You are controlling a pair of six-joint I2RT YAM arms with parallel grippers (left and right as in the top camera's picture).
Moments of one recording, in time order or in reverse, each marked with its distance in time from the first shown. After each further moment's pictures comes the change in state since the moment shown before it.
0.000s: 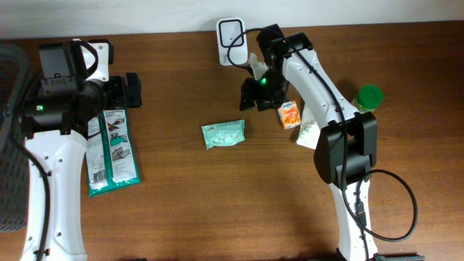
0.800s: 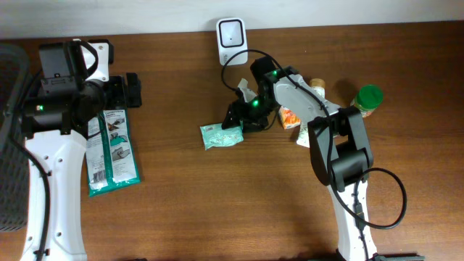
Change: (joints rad) left arm 0.000 0.000 0.000 0.000 0.000 0.000; right arm 0.032 -0.002 -0.373 0.420 -0.313 0.109
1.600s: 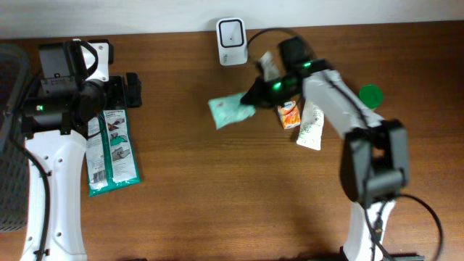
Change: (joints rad) left arm 0.000 0.000 0.000 0.000 0.000 0.000; right arm -0.125 -0.268 -0.118 0.176 0.002 0.063
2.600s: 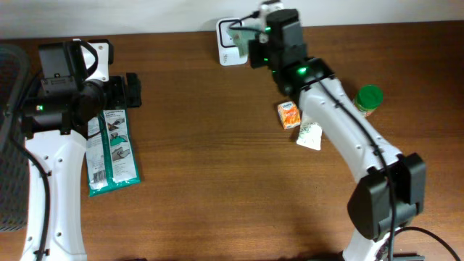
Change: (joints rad) left arm 0.000 0.000 0.000 0.000 0.000 0.000; right arm 0.188 -0.186 0.018 0.500 0.972 -0.334
